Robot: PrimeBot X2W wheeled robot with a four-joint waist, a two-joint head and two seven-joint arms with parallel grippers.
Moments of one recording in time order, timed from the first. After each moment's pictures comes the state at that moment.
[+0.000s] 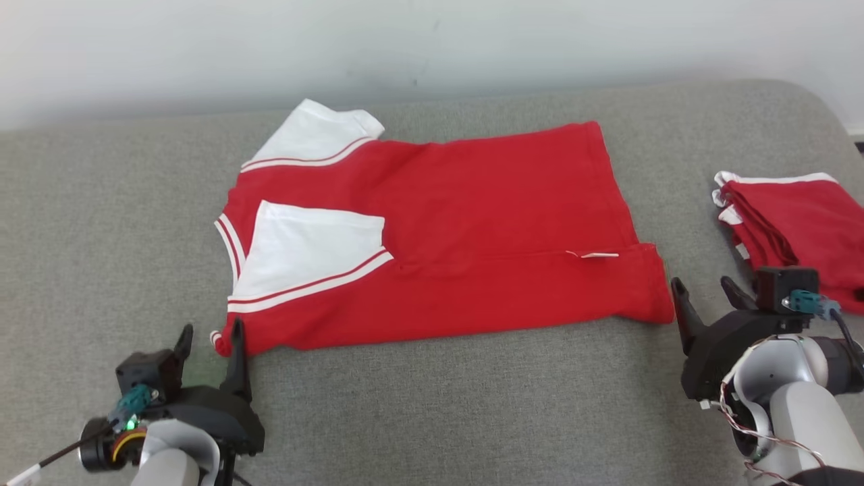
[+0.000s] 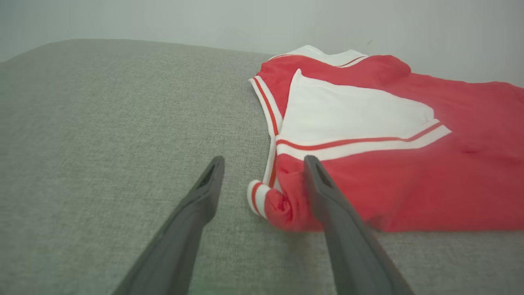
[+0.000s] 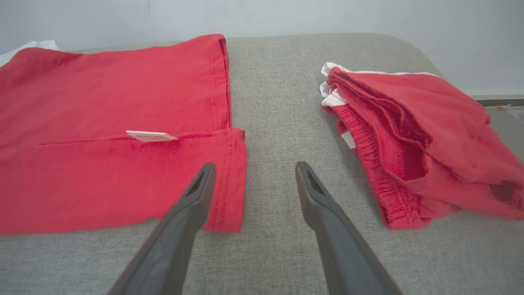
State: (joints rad) left arm -0.42 0.18 -0.16 0.69 -0.41 -0.02 -0.25; right arm -0.36 -0.17 -0.11 0.38 0.12 0.13 0.26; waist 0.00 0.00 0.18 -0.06
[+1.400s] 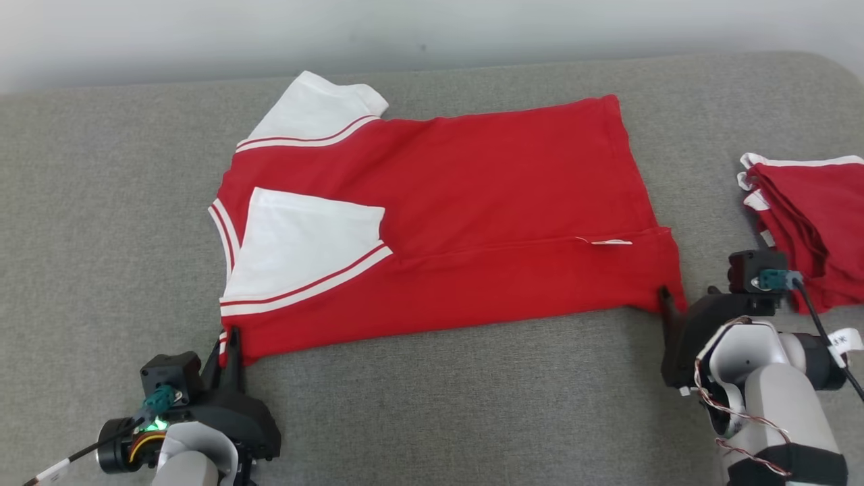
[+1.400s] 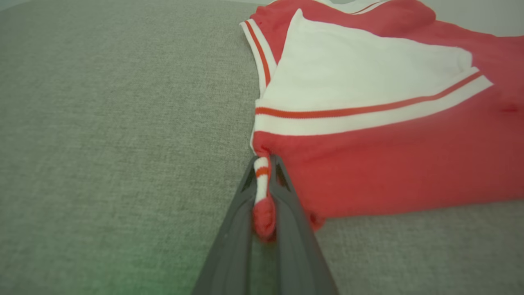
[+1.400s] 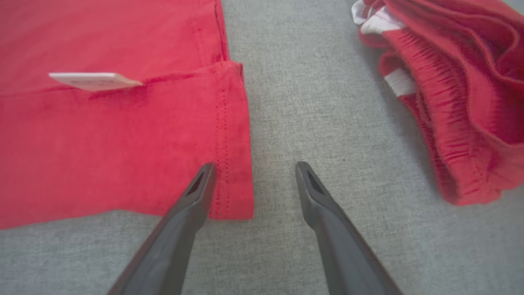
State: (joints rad) left arm -0.40 0.17 -0.23 0.70 -0.42 0.04 -0.16; right arm -0.42 -0.05 -0.22 0.40 -0.05 0.13 0.43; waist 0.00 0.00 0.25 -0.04
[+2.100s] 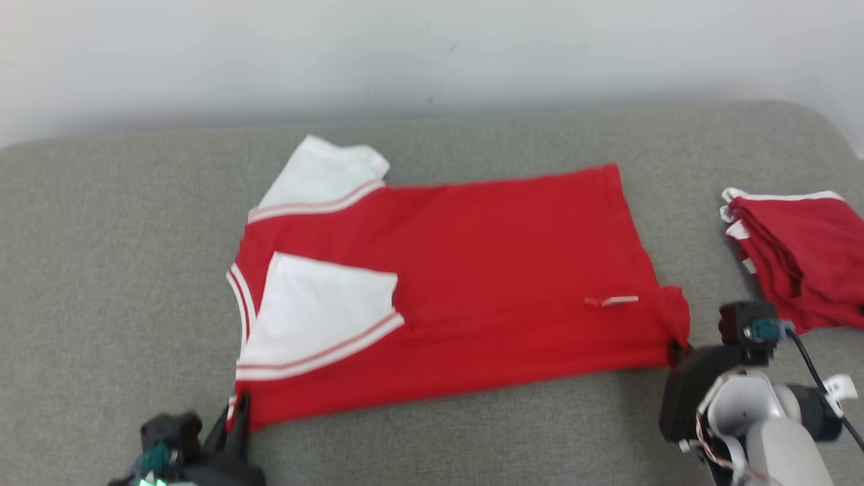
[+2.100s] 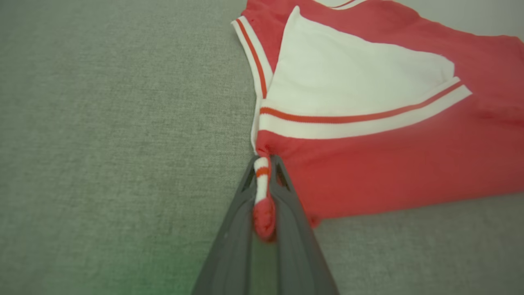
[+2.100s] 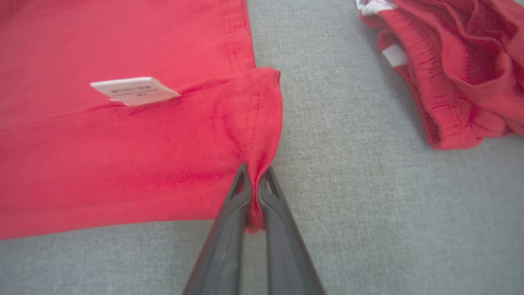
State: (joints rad) left arm -0.27 0.21 -0.25 0.63 -0.47 -0.05 -0.16; right arm -0.27 -0.05 -0.19 0.32 0.01 0.13 0.49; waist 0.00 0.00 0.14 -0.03
